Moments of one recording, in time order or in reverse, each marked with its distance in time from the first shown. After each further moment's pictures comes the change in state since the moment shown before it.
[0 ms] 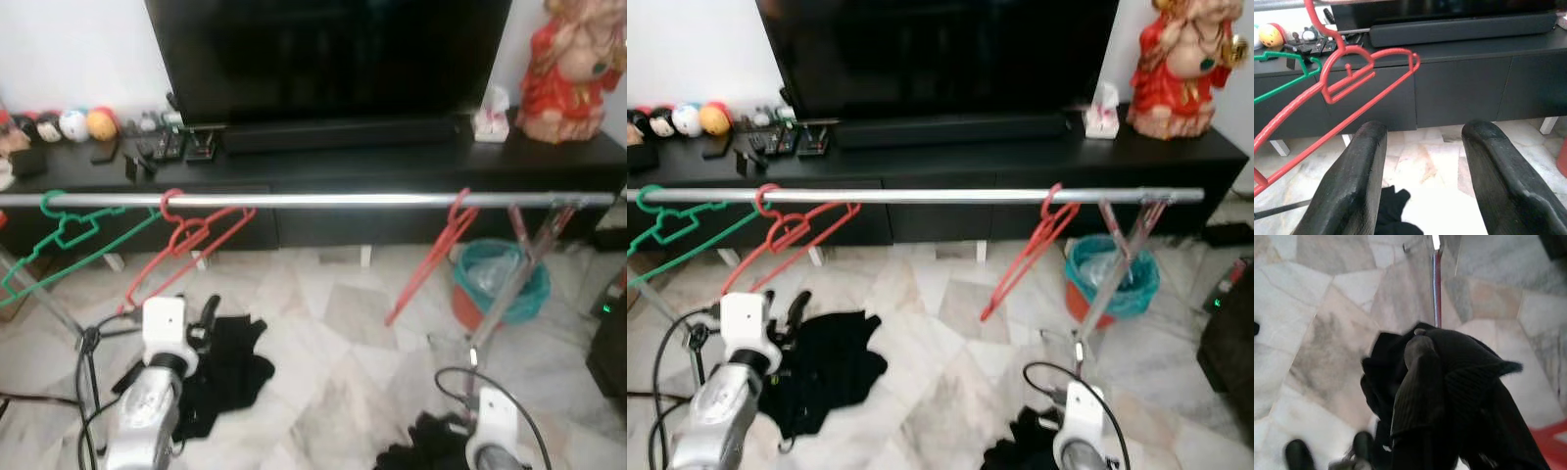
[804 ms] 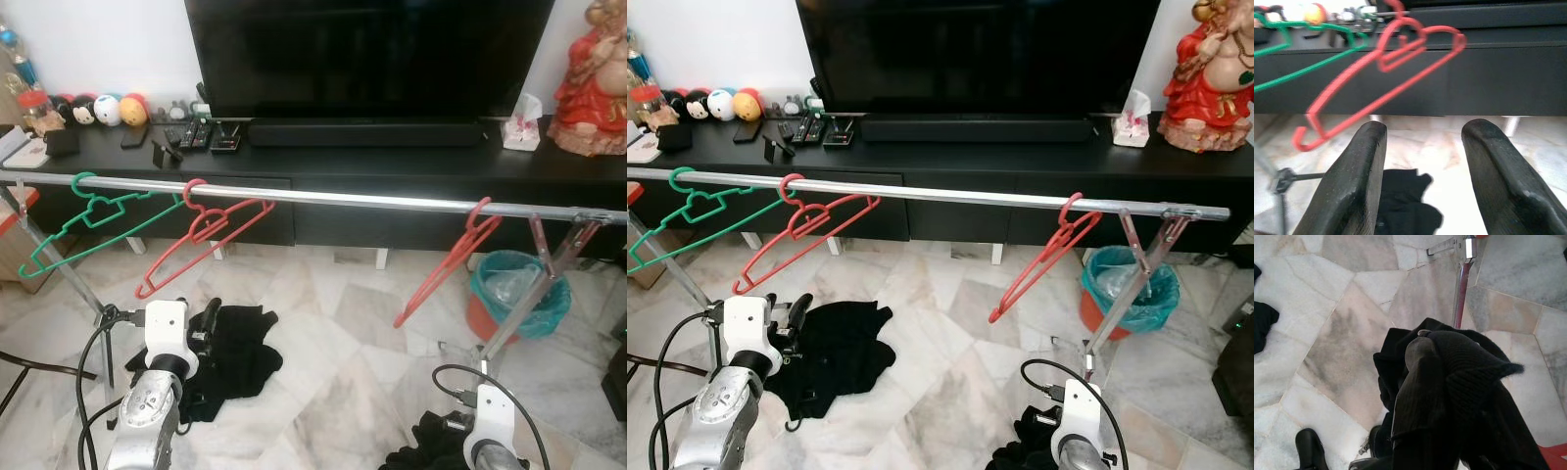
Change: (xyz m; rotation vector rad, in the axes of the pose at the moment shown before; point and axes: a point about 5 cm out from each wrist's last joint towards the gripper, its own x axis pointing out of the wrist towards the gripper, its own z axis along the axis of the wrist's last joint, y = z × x) left arm 0.000 0.014 -0.004 0.018 0.024 0.080; right arm 0.000 0.012 0.003 0.003 -0.011 0.029
